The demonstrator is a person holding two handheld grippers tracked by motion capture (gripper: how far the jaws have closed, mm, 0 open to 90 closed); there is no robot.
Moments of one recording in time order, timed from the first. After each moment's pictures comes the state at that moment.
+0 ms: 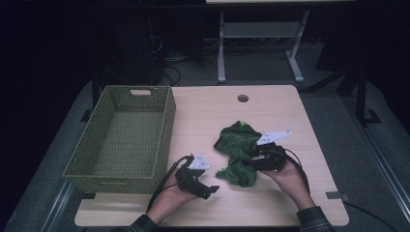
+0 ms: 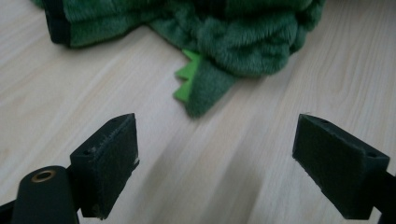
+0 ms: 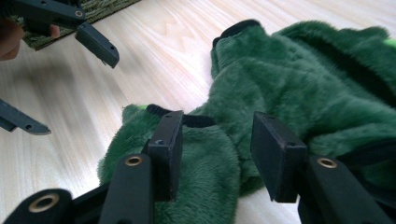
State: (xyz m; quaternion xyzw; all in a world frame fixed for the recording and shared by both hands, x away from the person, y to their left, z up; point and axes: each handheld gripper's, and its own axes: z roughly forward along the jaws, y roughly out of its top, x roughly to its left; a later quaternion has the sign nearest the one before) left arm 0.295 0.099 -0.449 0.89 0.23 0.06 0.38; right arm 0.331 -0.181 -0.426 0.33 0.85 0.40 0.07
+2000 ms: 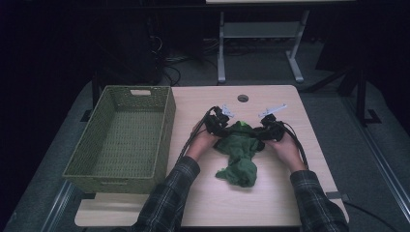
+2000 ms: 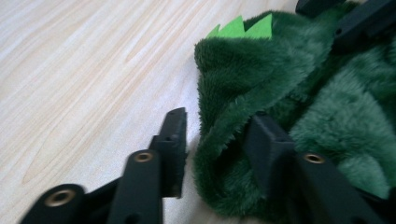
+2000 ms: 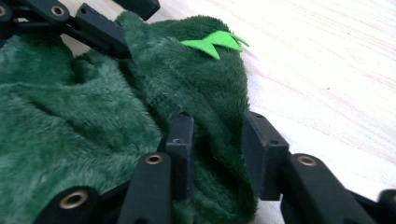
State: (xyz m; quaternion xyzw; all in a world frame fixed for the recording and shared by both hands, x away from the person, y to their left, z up) left arm 0.474 0.018 -0.459 0.91 0.24 0.13 0.32; right arm 0.448 -0.209 -0.460 0.41 0.84 0.34 0.09
